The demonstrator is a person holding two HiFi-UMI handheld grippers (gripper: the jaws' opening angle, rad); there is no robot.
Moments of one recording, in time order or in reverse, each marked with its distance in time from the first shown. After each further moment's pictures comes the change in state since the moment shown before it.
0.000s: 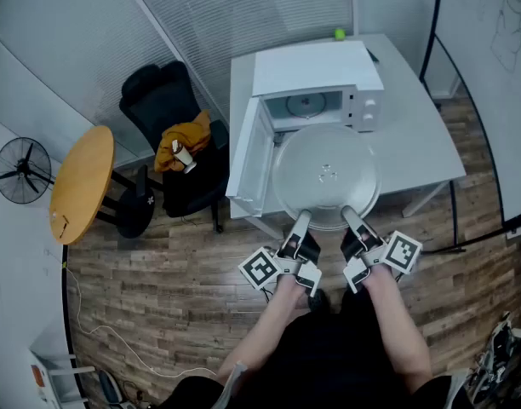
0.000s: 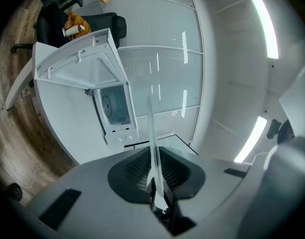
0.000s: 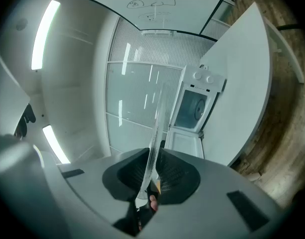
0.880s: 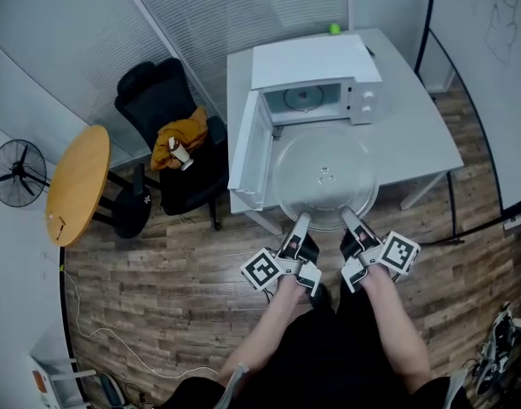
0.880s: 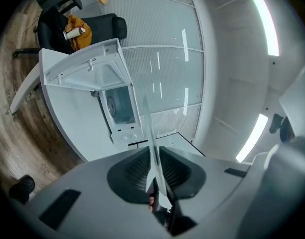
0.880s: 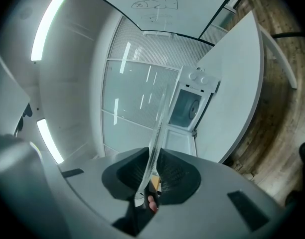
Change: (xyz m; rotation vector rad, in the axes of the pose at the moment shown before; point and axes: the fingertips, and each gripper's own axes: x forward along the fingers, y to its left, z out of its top) left arm -0.031 0.015 -0.003 -0.005 0.012 0.036; right arm -0.009 -0.005 -0.031 -0.029 -0.009 -0.051
